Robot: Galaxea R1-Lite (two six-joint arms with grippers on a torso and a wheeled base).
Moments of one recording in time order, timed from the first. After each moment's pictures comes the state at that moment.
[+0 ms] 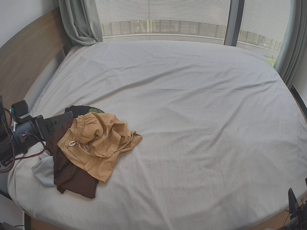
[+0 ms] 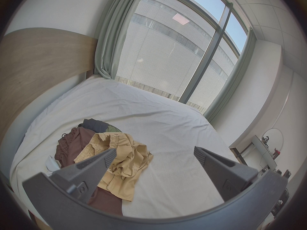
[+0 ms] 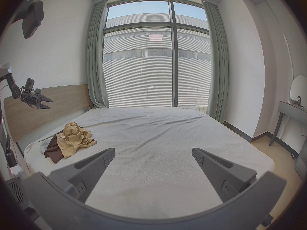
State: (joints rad) left arm -0.07 1.30 -0.56 -0.52 -0.30 -0.28; right arm 0.00 0.02 -0.02 0.00 -0.02 0.01
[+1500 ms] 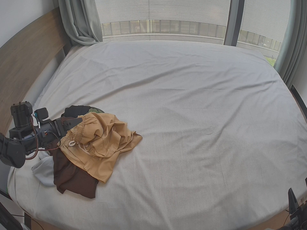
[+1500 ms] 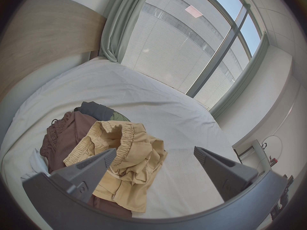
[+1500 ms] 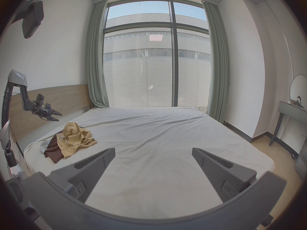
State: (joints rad) left arm 0.08 1.75 -0.61 -0.80 -0.46 -0.30; right arm 0.00 0.02 -0.02 0.00 -0.02 0.01
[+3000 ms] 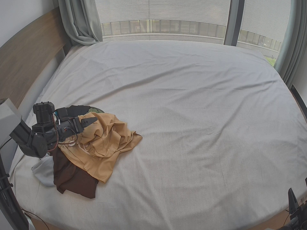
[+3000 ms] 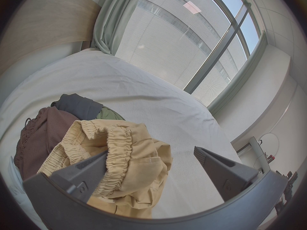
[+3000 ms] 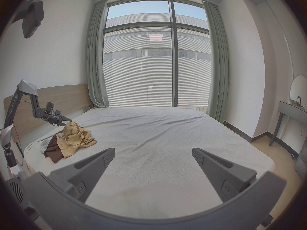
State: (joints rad) left arm 0.04 2.07 -0.85 -0.88 -0.49 -0.30; right arm 0.00 0.02 -0.02 0.00 -0.02 0.01
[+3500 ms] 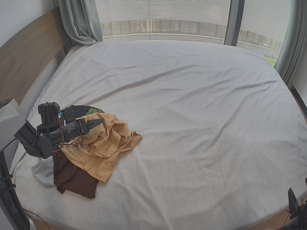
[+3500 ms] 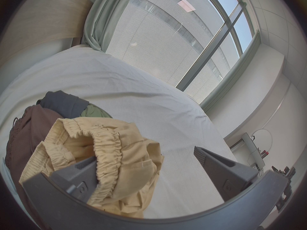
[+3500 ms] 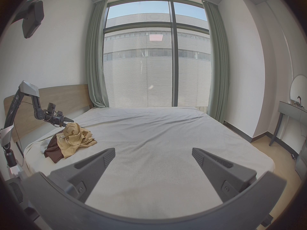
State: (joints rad) left arm -0.01 2.11 -0.87 -0.90 -0.54 -0.30; right arm 0.00 0.02 -0.02 0.00 -0.02 0.01
